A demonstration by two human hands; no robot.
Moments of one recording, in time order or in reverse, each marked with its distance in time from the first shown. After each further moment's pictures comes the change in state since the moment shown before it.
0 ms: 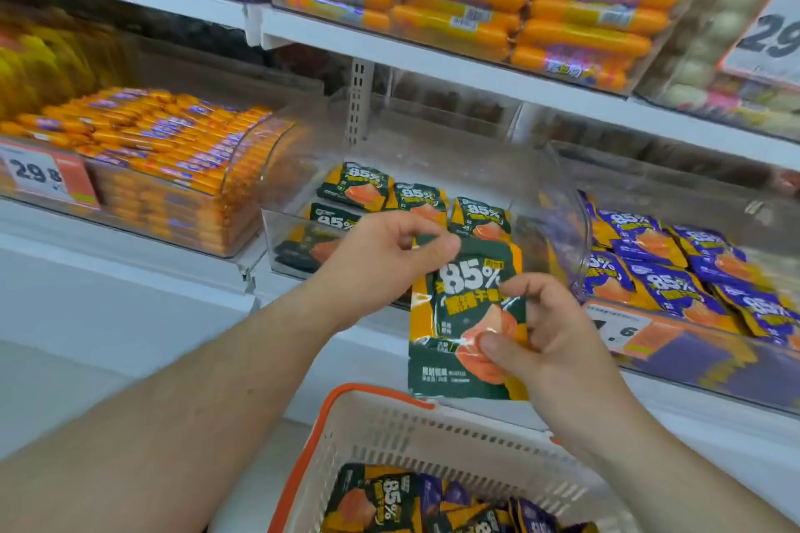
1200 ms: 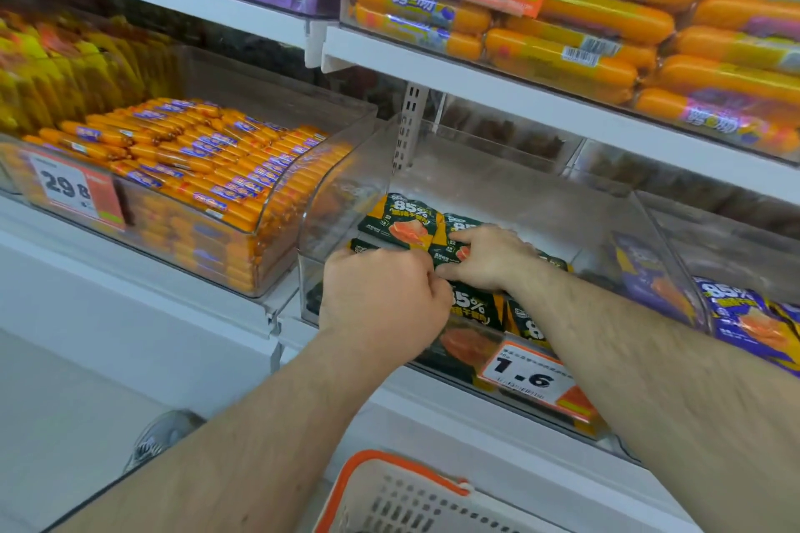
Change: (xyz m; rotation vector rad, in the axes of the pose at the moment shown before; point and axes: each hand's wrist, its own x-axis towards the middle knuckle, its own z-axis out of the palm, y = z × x) left_hand 0.039 -0.037 -0.024 1.164 0.437 0.030; right_hand 0.254 0.025 0.054 -1.373 -0.222 0.141
